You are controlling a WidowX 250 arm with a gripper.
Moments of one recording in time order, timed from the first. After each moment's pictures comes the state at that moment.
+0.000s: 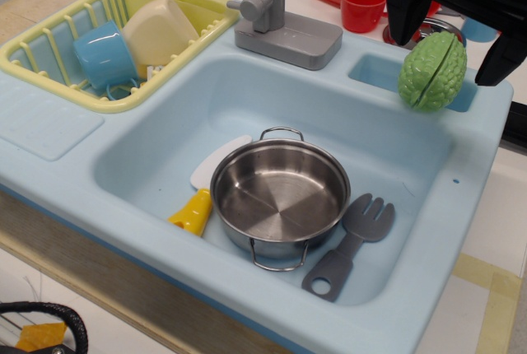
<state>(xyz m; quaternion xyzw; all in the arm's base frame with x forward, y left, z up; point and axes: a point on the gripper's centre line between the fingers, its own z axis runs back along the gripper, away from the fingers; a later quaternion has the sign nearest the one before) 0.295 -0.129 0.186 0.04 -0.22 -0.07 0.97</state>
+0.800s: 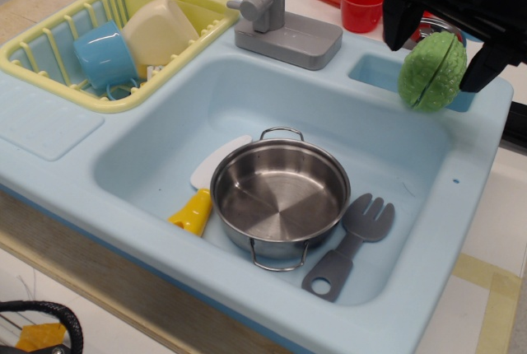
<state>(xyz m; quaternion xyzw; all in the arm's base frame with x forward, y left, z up) 0.316 -0.122 0.168 0.06 -0.20 -0.10 0.97</state>
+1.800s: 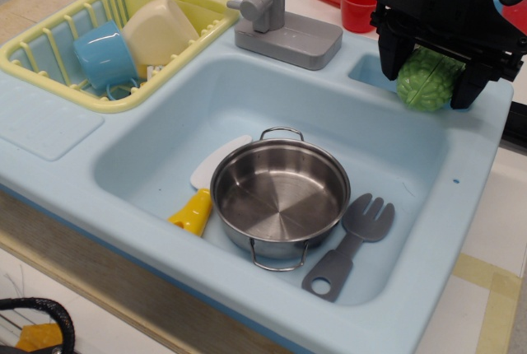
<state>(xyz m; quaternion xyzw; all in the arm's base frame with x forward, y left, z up) 0.339 -0.116 0.131 0.01 -0.18 -0.06 0.98</state>
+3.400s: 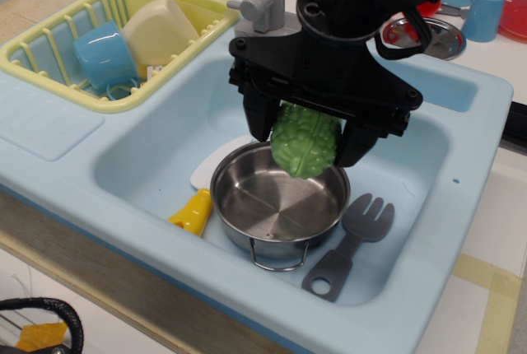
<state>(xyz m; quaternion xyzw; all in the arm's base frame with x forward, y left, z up) 0.234 -0.069 0.138 0.07 -0.14 0.10 0.98</state>
